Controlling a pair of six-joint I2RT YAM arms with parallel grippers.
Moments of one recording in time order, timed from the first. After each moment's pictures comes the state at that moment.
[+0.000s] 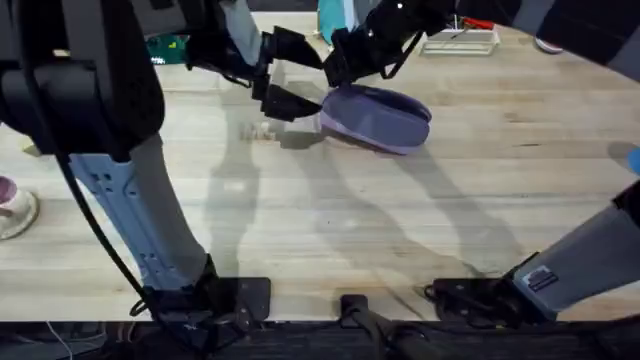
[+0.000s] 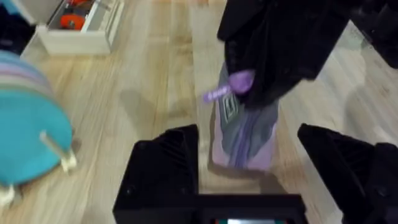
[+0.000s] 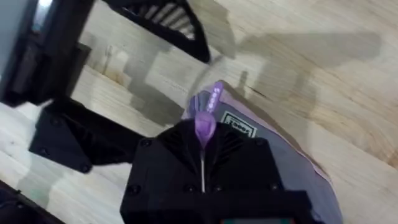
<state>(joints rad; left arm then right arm) 0.00 2.15 1.57 -1.18 1.28 1.72 0.53 1.86 1.63 -0.87 -0.15 0.13</state>
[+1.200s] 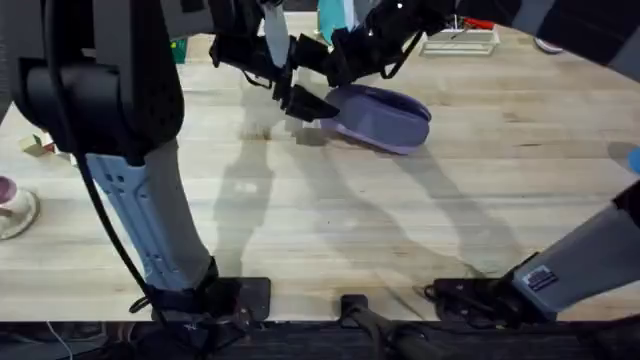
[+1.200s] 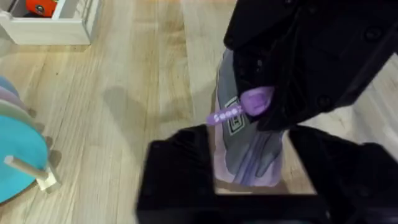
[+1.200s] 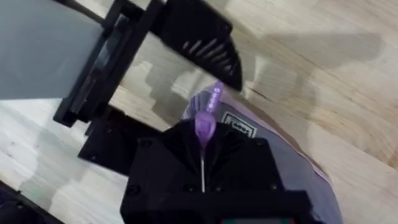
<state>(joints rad) -0.11 2.15 1.57 -1.02 1.18 1.52 0.53 1.86 1.63 -0.87 -0.15 0.13</state>
